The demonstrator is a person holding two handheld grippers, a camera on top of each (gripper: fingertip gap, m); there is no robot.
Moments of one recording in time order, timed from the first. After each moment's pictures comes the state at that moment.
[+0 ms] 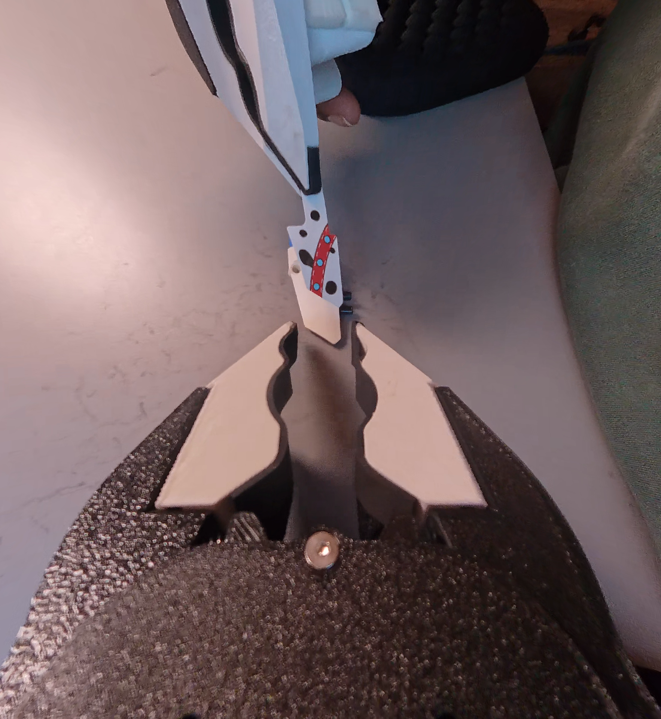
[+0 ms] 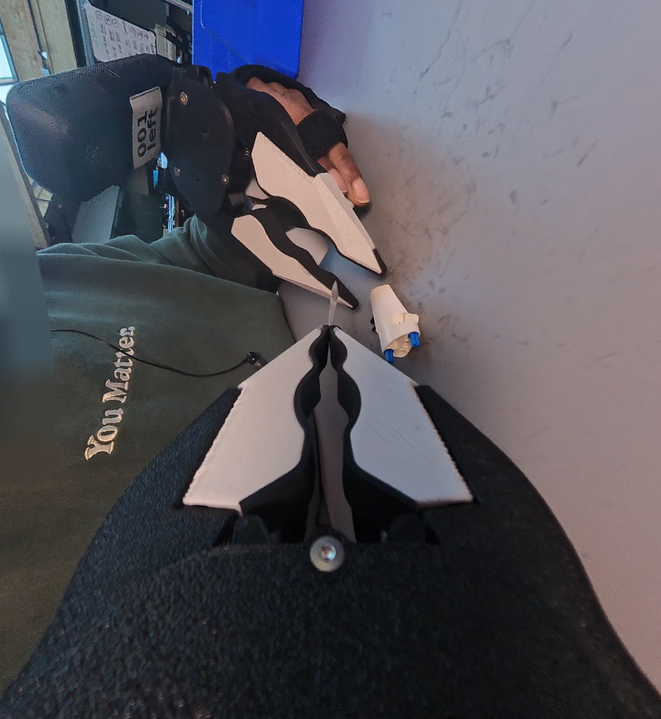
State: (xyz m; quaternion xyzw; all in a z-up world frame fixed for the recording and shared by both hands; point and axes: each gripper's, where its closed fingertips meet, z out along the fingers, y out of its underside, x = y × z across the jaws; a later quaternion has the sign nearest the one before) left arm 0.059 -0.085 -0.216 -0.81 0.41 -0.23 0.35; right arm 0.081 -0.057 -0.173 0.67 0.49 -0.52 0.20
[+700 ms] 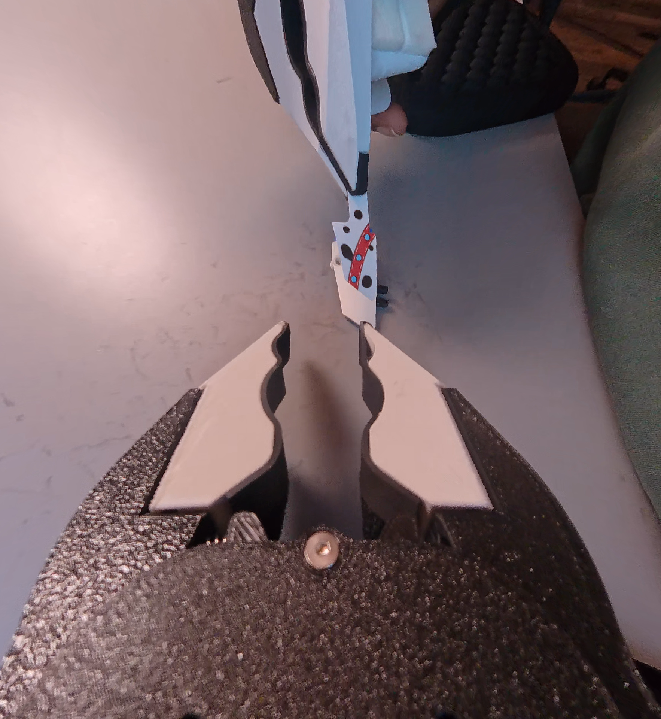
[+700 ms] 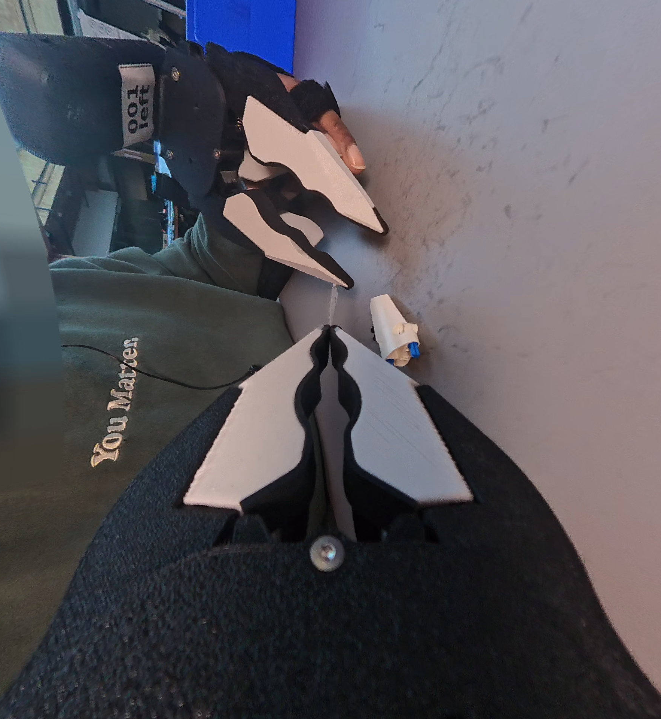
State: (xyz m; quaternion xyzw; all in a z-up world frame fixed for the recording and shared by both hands) left arm 0.038 -0.075 -0.209 -0.82 0.37 -0.23 0.37; right arm 0.074 -0.055 -0.172 0.68 0.48 -0.52 0.20
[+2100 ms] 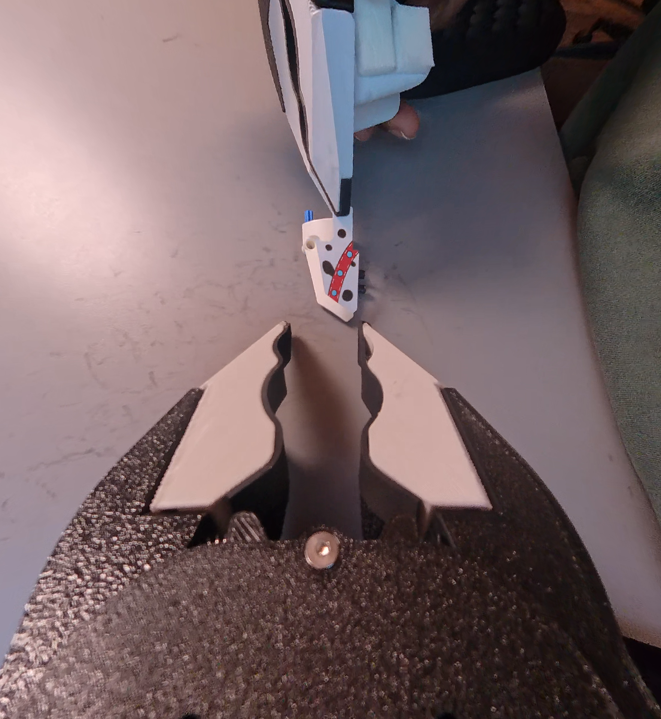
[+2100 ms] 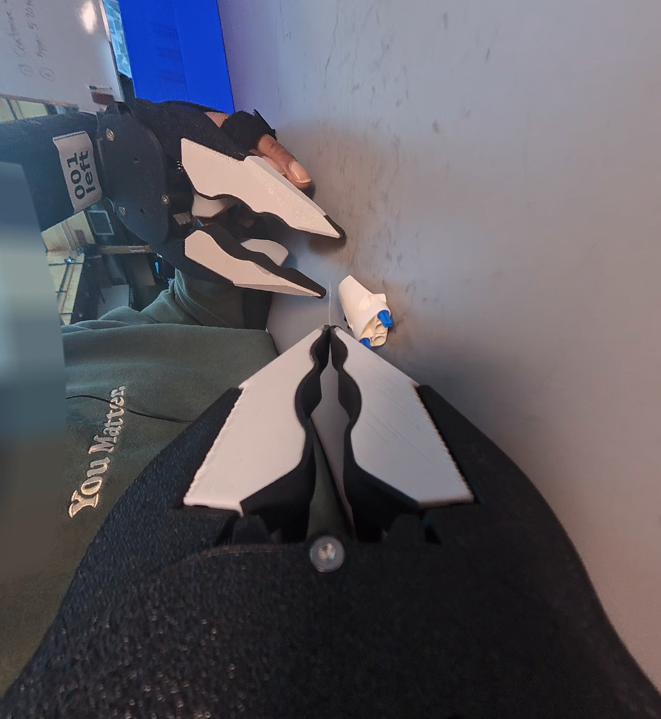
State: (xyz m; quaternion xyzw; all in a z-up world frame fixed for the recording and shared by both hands) left arm 0.046 -0.086 -0.220 -0.82 0.40 -0.24 0.33; right arm 0.081 -0.063 -0.198 0.75 0.38 -0.50 0.20
